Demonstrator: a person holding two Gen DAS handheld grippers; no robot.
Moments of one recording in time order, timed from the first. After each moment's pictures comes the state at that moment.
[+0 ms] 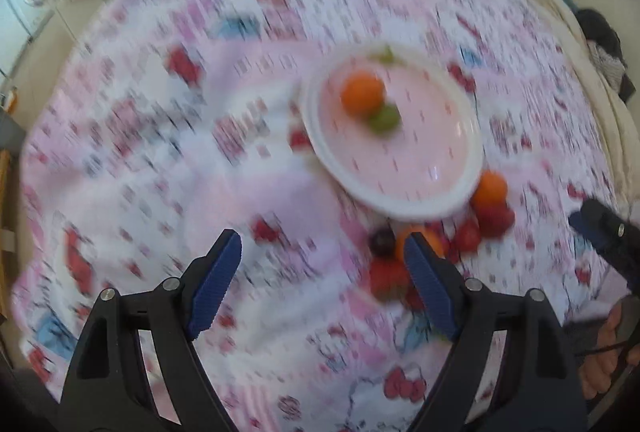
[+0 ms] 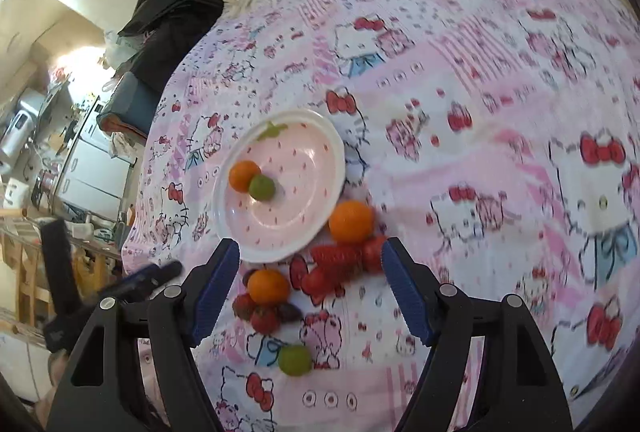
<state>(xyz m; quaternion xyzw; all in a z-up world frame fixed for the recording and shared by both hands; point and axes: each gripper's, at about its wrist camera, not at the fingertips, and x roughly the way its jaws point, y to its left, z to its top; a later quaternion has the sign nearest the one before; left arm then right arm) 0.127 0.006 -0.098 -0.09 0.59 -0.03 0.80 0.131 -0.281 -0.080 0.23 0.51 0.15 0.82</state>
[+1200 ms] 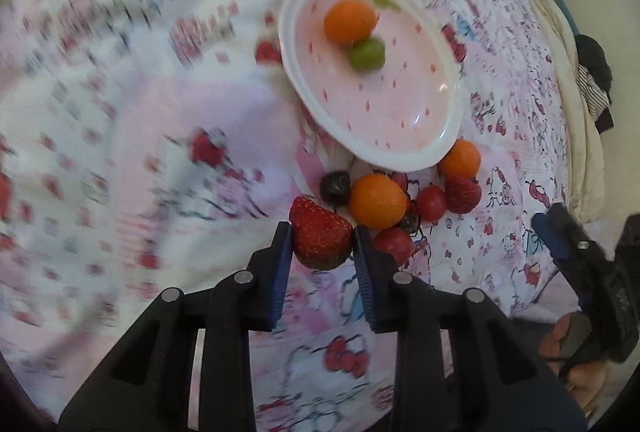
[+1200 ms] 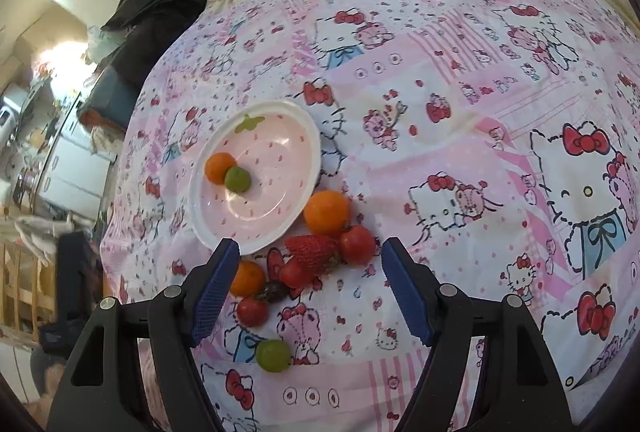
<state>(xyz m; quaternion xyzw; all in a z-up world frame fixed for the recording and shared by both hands) 0.118 0.010 -0.113 -0.20 0.64 -0.06 0.74 0.126 -0.277 -0.085 0.19 0.52 0.13 0.82</state>
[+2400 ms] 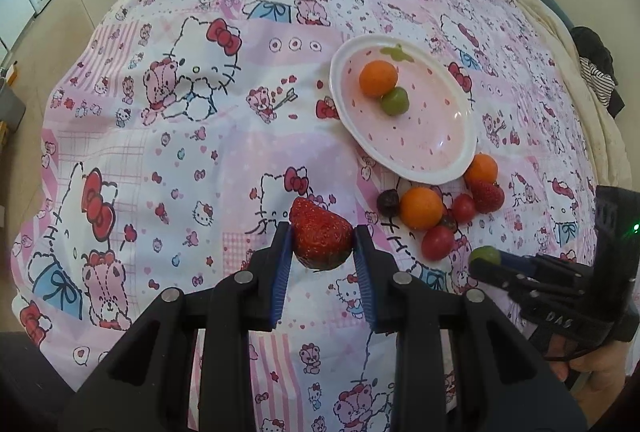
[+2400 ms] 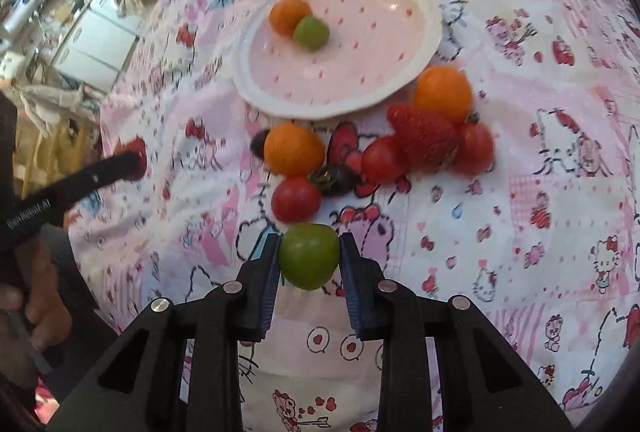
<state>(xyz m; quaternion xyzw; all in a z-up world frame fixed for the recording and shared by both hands) 0.082 0.038 -0.076 -0.13 0.57 -0.02 0.81 0.107 -0.201 -0.130 0.07 0.61 0.24 0.75</state>
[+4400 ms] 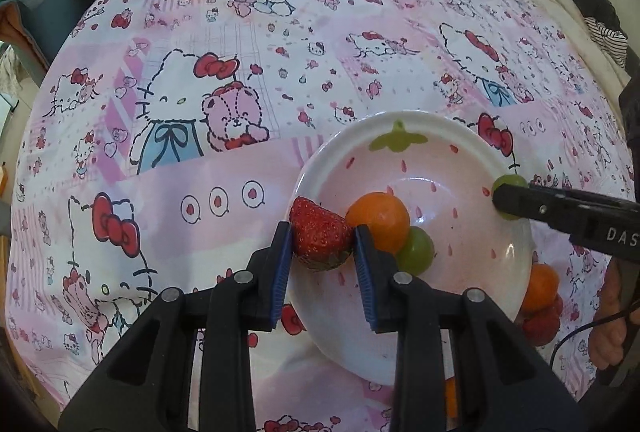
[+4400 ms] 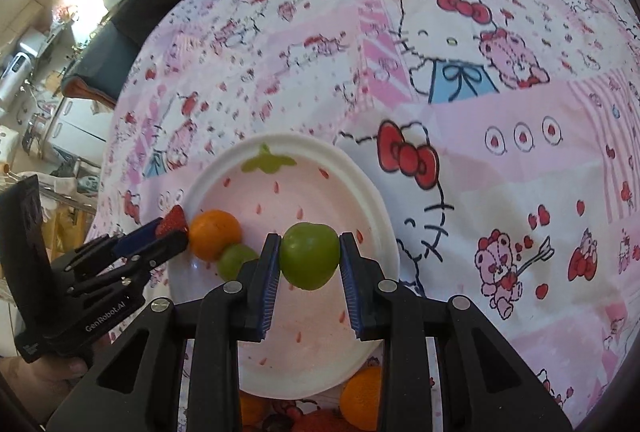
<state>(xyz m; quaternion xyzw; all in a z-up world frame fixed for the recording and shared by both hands) 0.247 -0.003 -0.124 -0.01 0.54 -0.06 0.84 0.280 -0.213 -0.146 0.14 0.56 0.21 0.79</state>
